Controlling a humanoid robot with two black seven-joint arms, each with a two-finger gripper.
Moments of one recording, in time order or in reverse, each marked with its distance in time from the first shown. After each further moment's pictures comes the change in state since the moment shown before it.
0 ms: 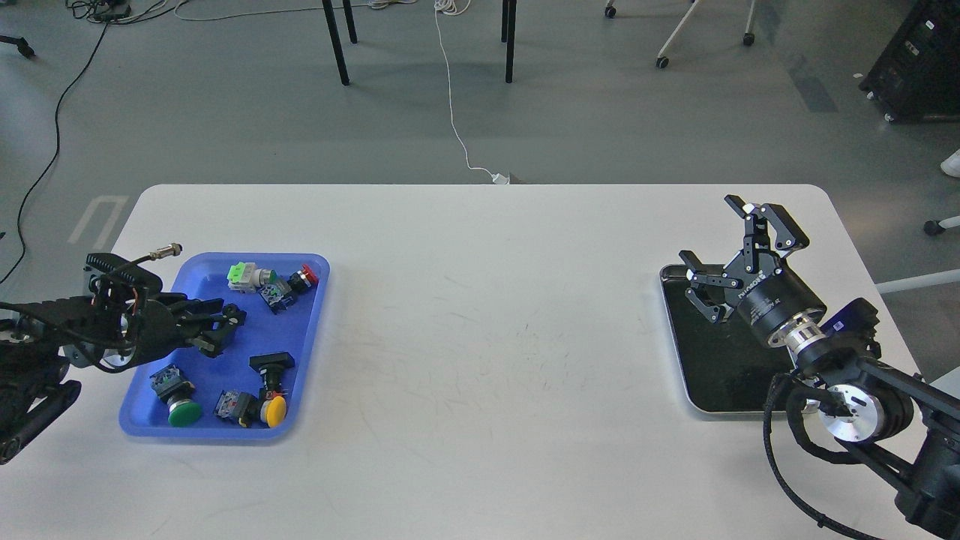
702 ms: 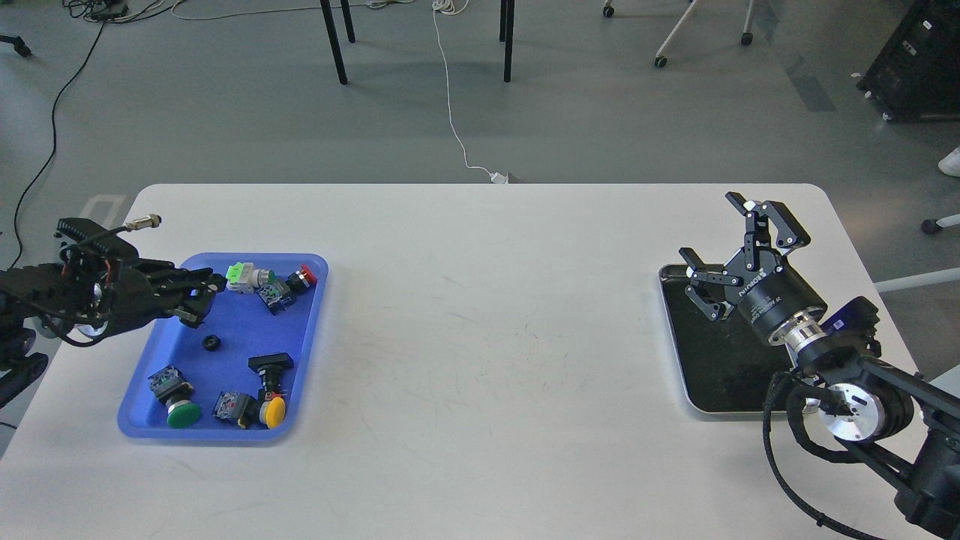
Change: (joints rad) left arm -0.057 0.178 -0.009 -0.190 -0.001 0.015 0.001; right arm -0.003 -0.002 0.011 0.009 0.000 0.000 0.000
